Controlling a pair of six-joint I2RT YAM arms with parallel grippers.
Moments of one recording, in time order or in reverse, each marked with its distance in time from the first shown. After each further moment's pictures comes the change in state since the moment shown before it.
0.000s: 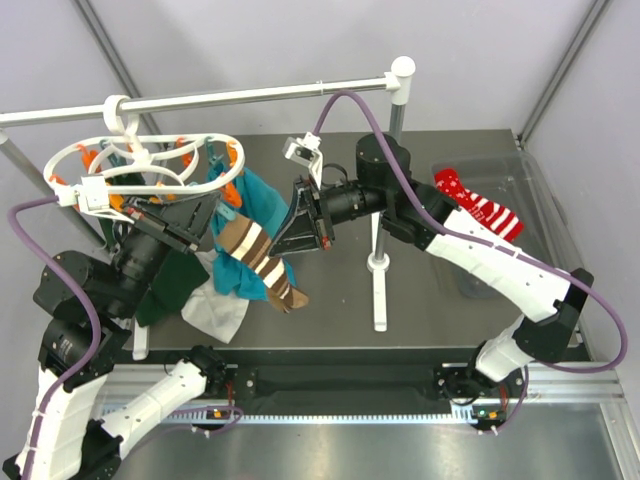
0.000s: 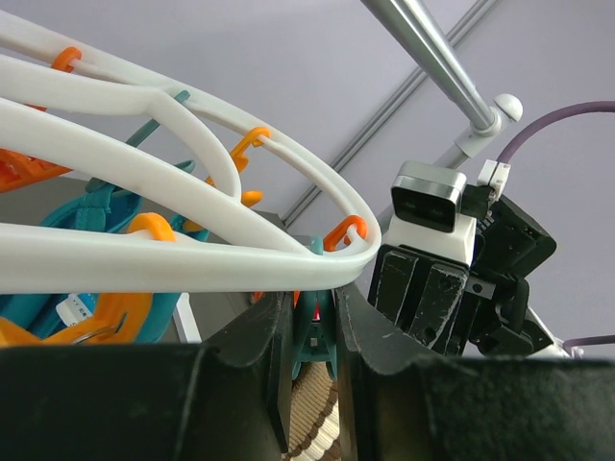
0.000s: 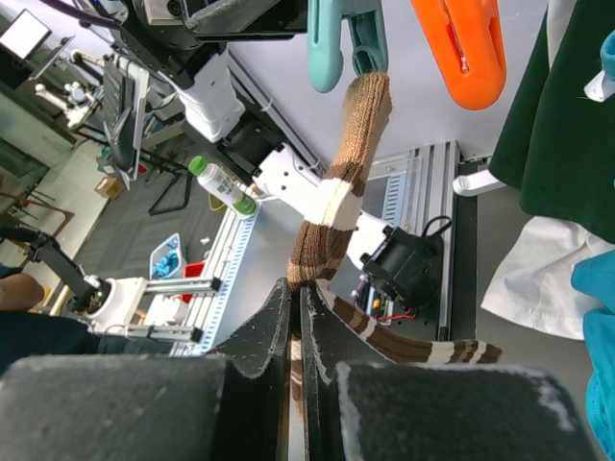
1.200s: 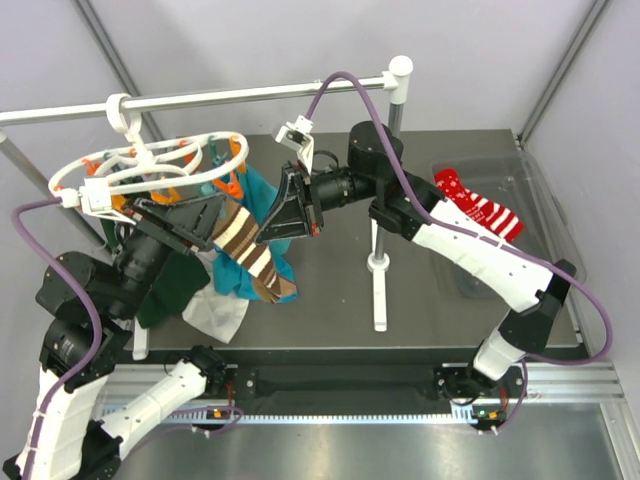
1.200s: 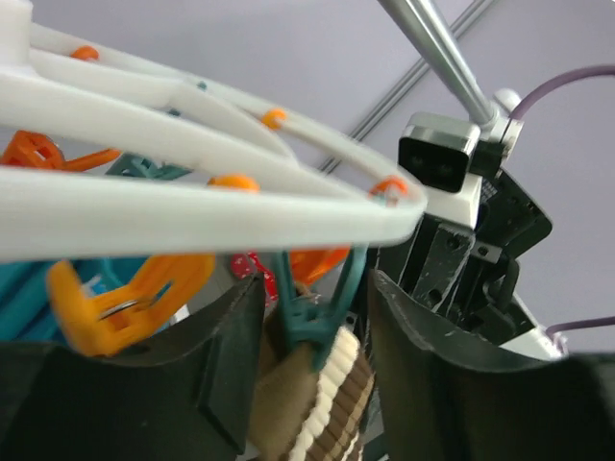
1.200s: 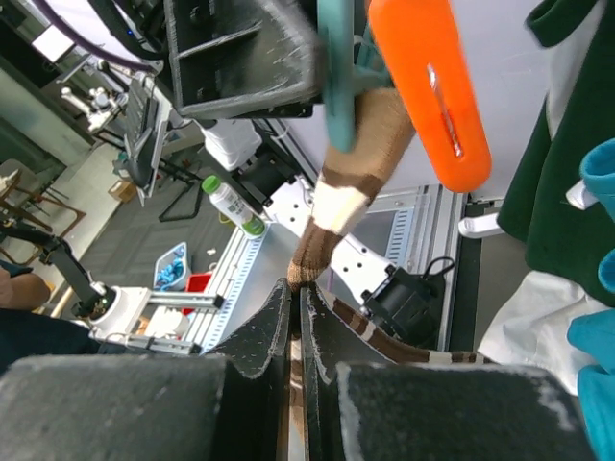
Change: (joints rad) left arm 0.001 -0.005 -0.010 -0.001 0.001 -0.019; right arm -0.010 0.092 0.105 0.106 -0.053 0.058
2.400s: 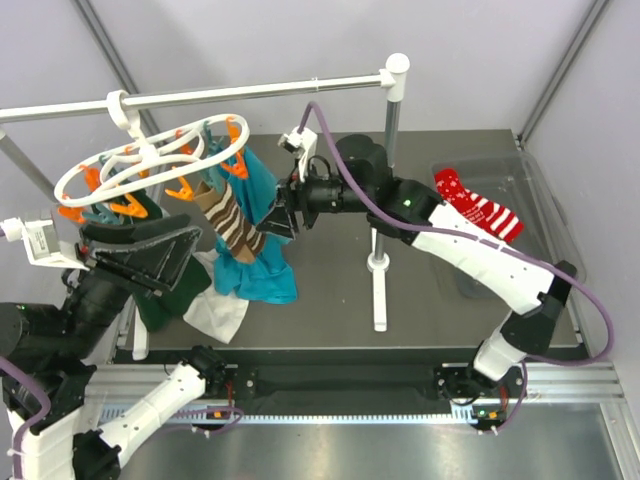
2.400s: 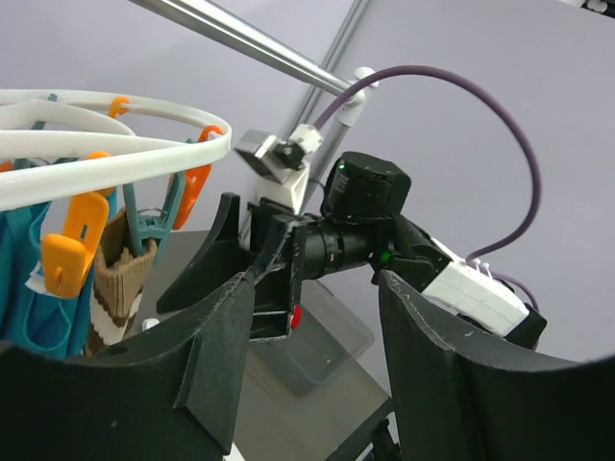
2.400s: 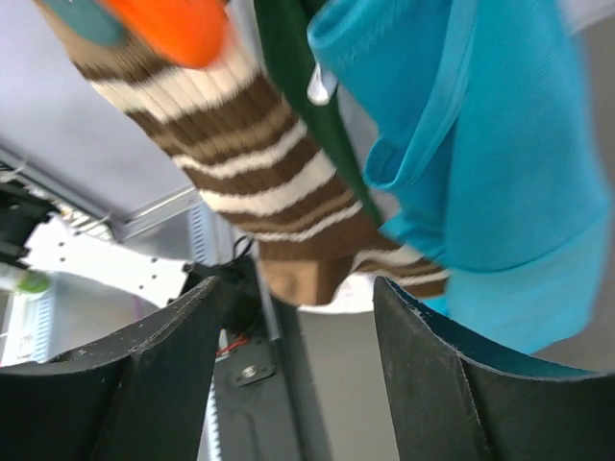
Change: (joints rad) left arm 0.000 -0.111 0.083 -0.034 0.175 0.130; right arm 0.028 -0.003 -0.022 -0.270 0.539 -0.273
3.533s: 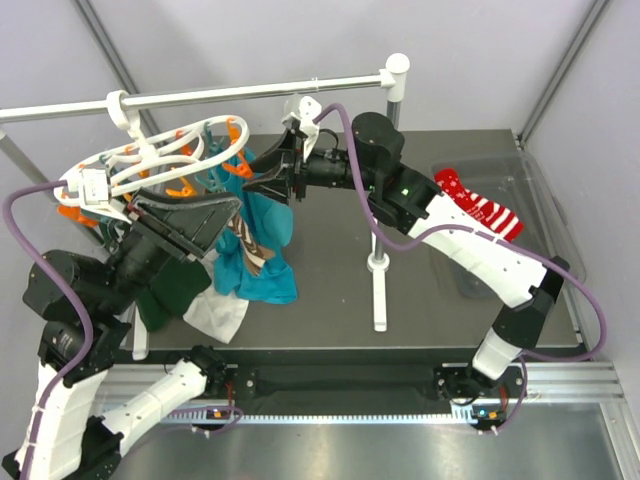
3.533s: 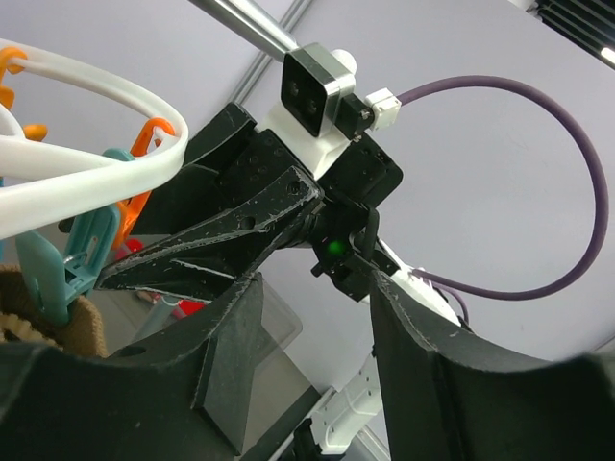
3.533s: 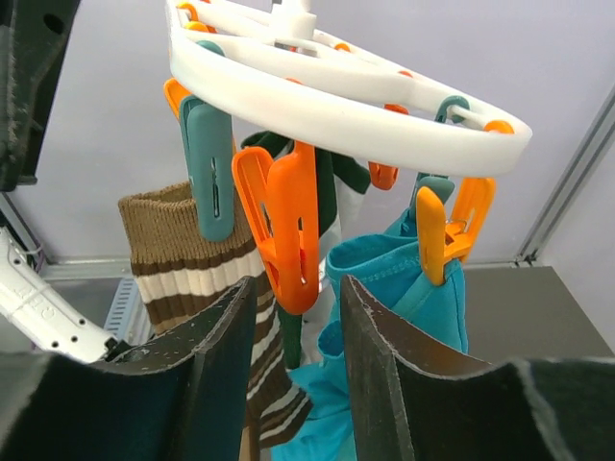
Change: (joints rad) left arm 0.000 0.142 -0.043 0.156 0.099 -0.213; right arm -0.040 0.042 0.089 0.321 -0.138 -0.274
